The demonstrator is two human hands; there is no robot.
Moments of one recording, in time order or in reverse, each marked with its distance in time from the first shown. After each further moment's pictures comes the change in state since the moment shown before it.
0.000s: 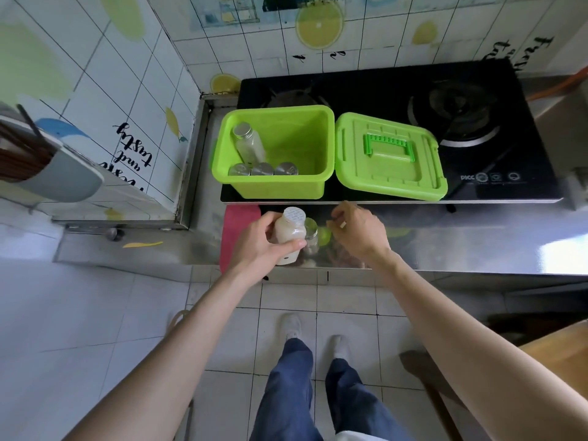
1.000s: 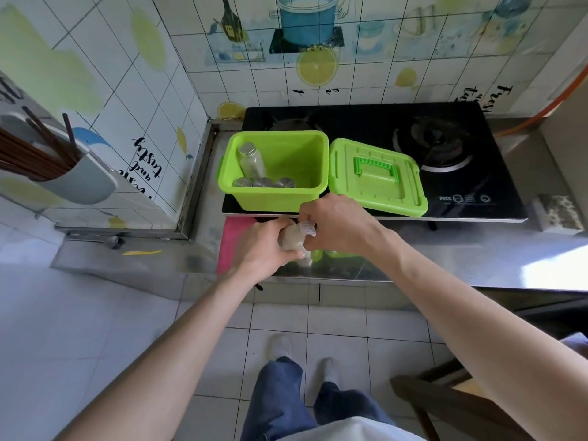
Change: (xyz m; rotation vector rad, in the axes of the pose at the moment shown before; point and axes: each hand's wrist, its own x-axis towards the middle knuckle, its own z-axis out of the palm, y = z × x) left_hand -0.010 0.033 -0.003 0.454 0.061 0.142; right_hand -0.031 -0.098 -0.100 -0.347 -0.196 -0.433
